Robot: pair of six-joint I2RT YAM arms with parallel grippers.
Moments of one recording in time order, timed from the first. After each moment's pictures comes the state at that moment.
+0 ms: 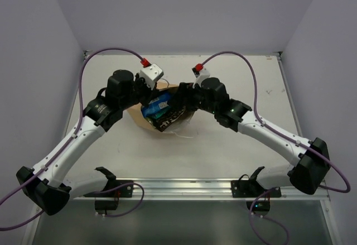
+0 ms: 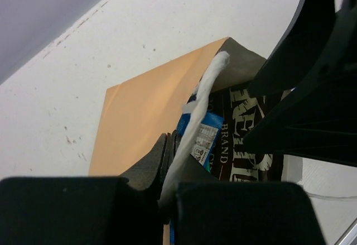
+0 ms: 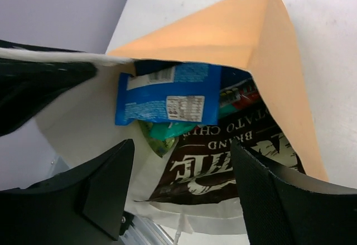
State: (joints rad) left arm -0.57 1.13 1.18 -0.45 0.14 0.17; right arm 0.79 1.33 1.14 -0.18 -0.06 0.63
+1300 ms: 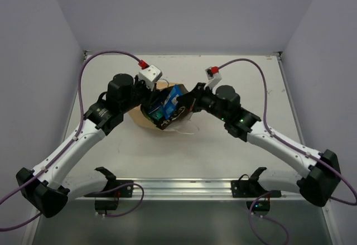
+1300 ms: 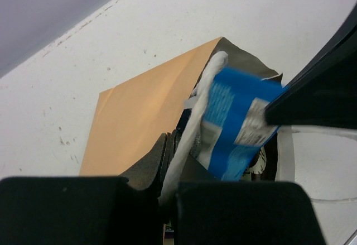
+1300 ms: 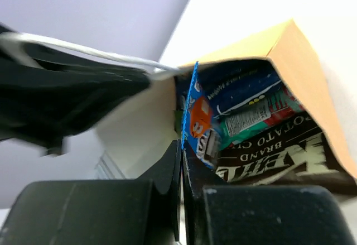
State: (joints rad) left arm -0.58 1.11 1.12 -0.36 0.10 0.09; right arm 0.78 1.27 0.95 0.12 -0.06 0.75
